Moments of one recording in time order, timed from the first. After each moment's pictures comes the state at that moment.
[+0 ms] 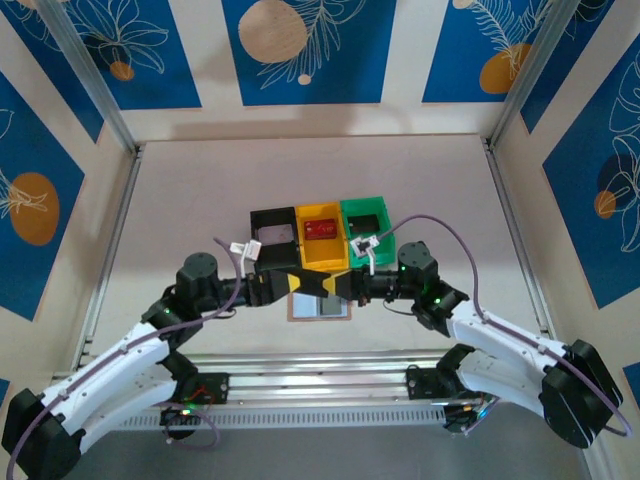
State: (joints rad) left arm -0.64 0.74 0.48 -0.02 0.62 -0.92; right arm 0.66 0.94 0.43 0.27 -0.73 0.75
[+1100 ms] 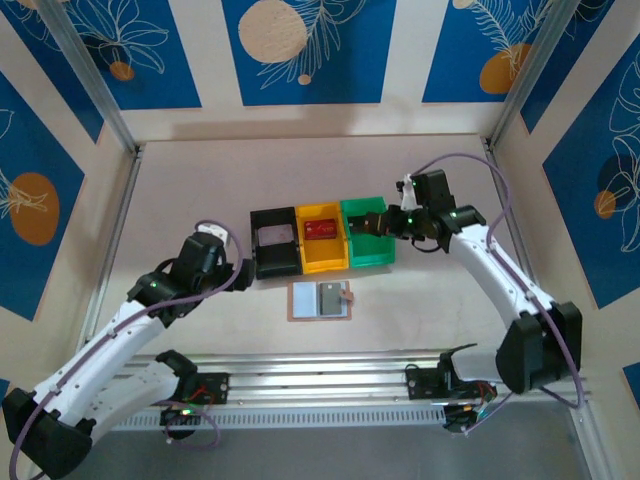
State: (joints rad) left arm -0.56 0.86 0.77 -0.73 -0.24 -0.33; right arm 0.28 1.34 1.10 -0.67 -0.29 0.42
